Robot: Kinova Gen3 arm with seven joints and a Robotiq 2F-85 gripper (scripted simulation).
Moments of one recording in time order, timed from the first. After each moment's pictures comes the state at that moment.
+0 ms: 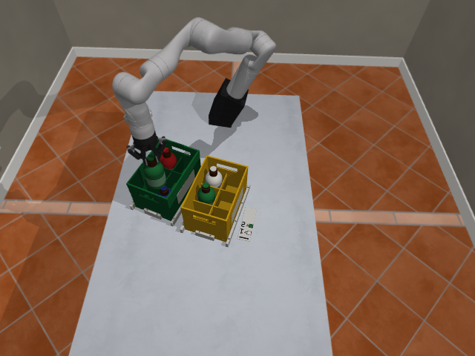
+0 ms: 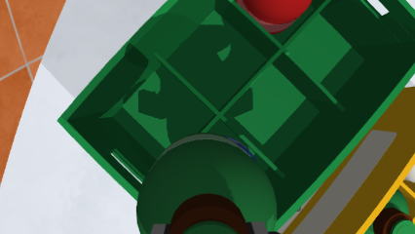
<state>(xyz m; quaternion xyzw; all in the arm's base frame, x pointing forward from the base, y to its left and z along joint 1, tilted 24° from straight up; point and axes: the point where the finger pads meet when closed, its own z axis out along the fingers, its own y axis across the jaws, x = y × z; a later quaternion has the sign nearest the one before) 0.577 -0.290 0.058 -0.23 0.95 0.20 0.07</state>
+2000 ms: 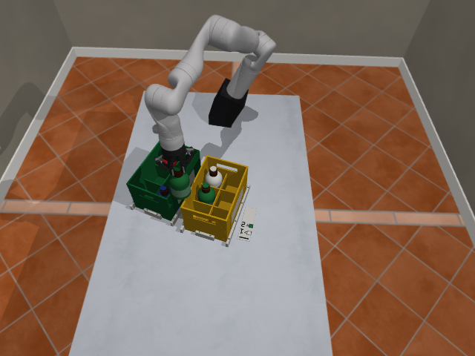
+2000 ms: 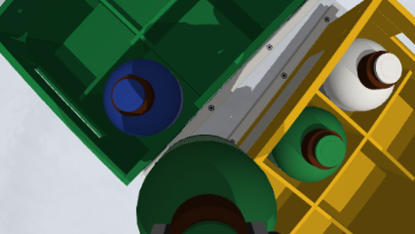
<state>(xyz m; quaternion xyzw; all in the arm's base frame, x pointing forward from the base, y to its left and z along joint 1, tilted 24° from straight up) 0.612 -0.196 0.100 -0.23 0.95 0.20 0.07</state>
